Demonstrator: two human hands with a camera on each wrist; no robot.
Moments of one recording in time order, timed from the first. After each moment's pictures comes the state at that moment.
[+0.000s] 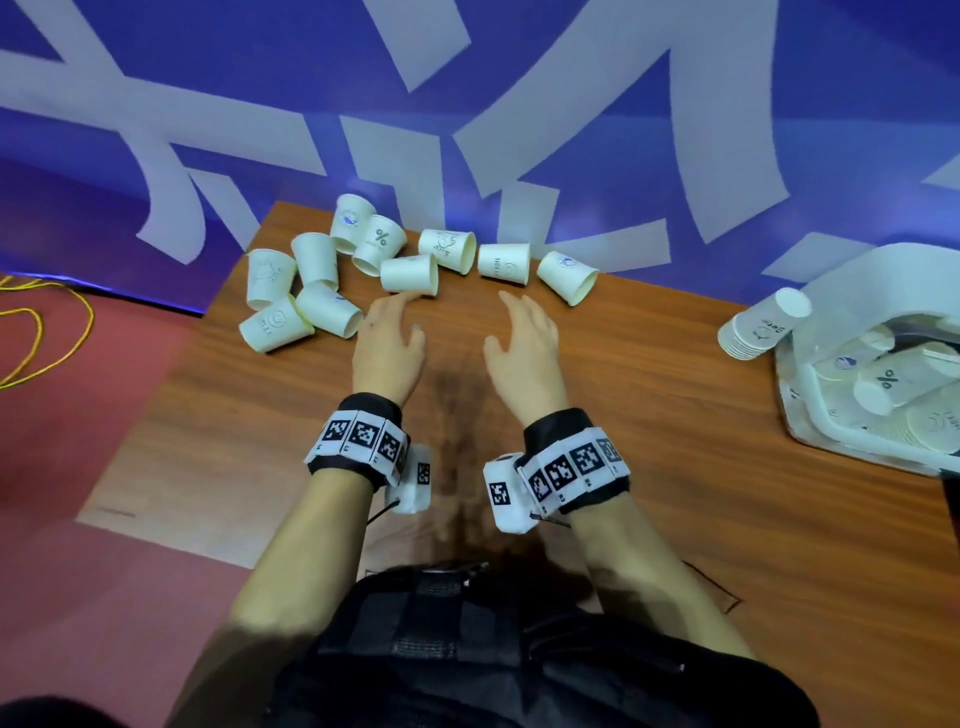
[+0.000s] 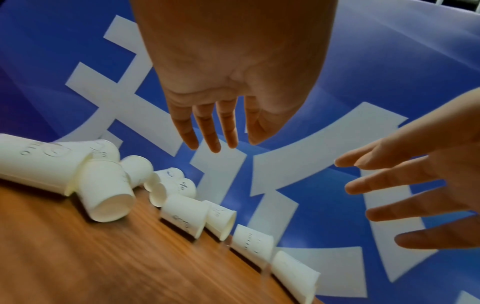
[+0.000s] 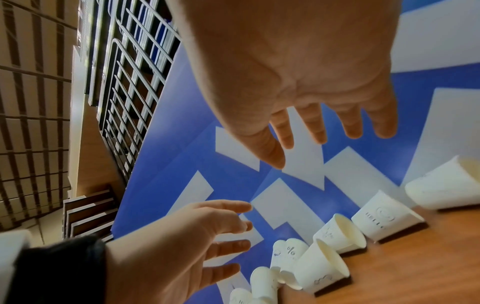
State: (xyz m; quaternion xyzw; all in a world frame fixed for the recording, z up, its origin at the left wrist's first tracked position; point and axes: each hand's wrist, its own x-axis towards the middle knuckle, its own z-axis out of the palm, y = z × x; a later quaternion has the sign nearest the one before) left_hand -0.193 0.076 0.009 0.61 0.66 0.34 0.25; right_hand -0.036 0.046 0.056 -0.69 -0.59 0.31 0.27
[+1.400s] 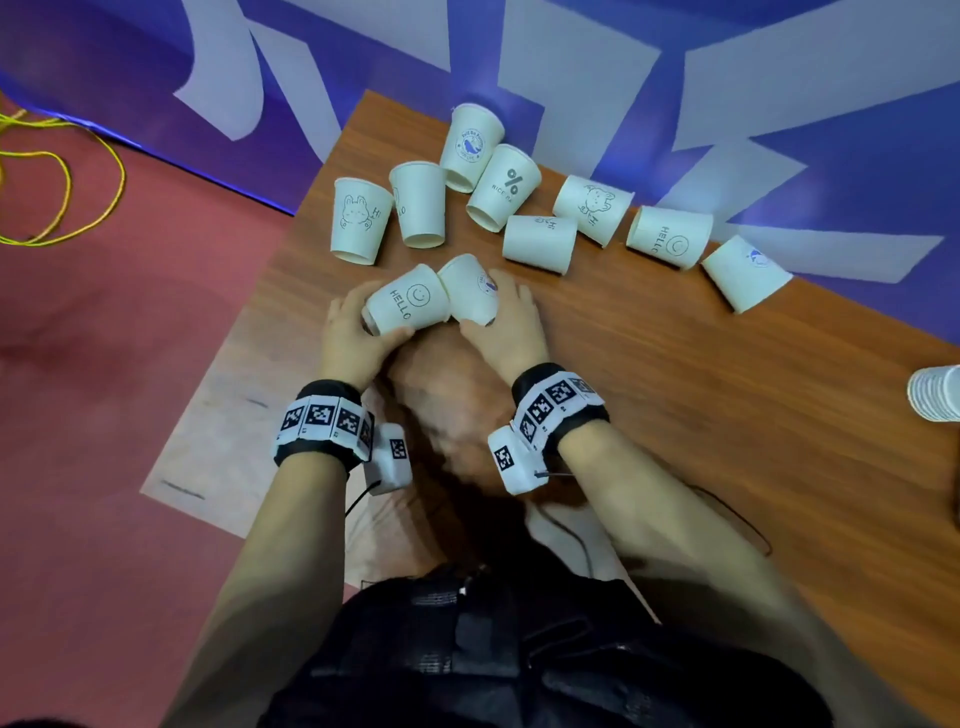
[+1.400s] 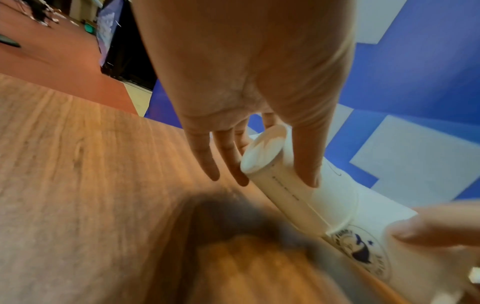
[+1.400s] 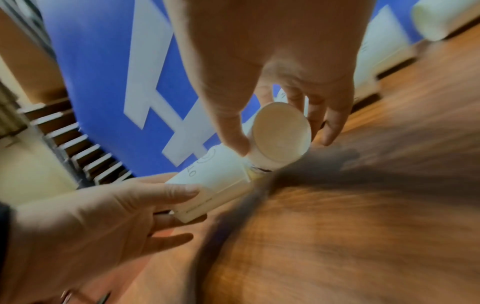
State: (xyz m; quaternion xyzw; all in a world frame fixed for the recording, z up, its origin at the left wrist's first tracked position) left_hand -0.382 0.134 -0.101 0.45 0.75 0.29 0.39; right_hand -0.194 0.180 -0.085 -0.66 -0.61 0.42 0.13
